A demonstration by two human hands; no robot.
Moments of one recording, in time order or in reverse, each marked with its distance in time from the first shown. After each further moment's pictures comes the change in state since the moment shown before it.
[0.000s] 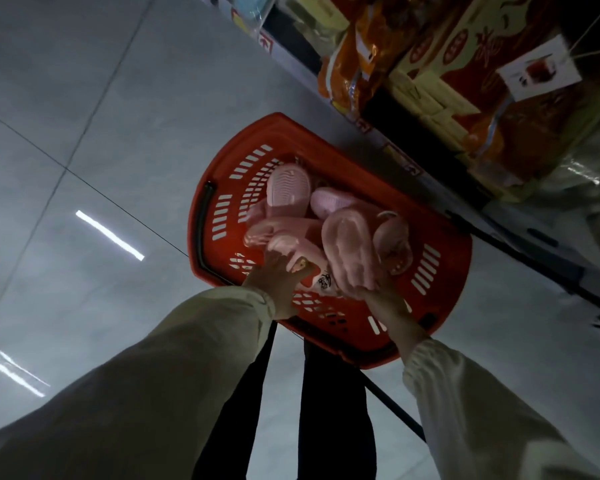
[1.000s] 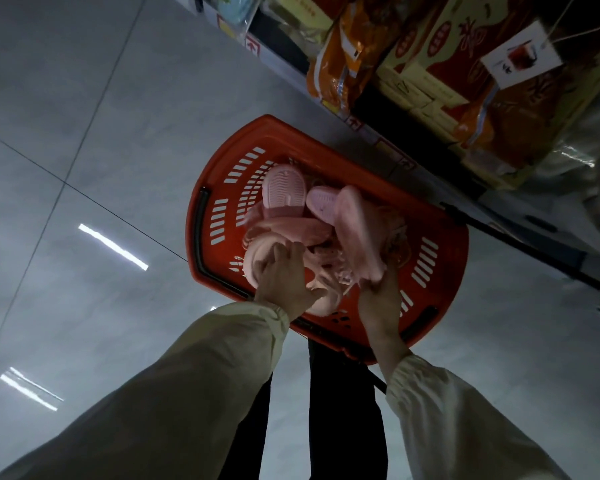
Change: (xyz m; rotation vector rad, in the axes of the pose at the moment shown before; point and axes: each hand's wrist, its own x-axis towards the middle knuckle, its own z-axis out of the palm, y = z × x) left_hand 0.000 0.035 -0.001 -0.353 0.366 -0.188; right_hand -0.015 0.008 0.033 0.216 0.368 -0.209
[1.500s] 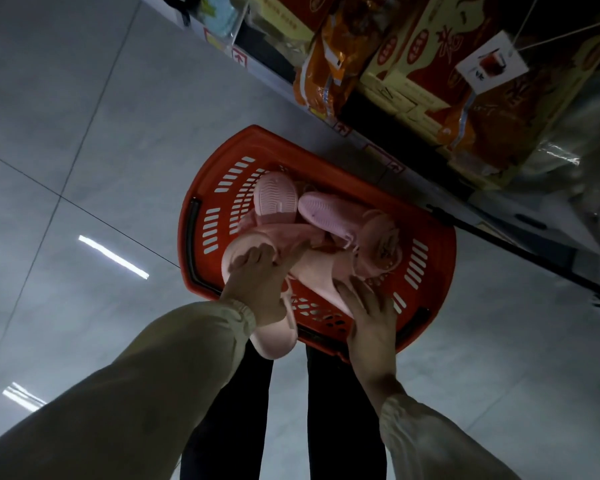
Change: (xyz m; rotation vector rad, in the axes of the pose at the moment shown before) left_hand -0.010 -0.018 -0.043 0.410 -0.072 0.256; right_hand -0.047 0.022 -0.020 -0.627 -0.044 -0.498
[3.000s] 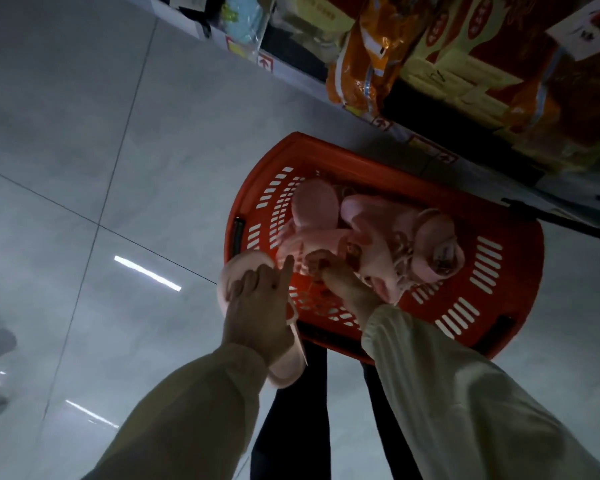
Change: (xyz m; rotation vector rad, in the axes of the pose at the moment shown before) left_hand -0.033 -0.057 0.001 0.037 0.049 -0.142; right_hand 0.136 -0.089 0.105 0.690 -0.537 0.405
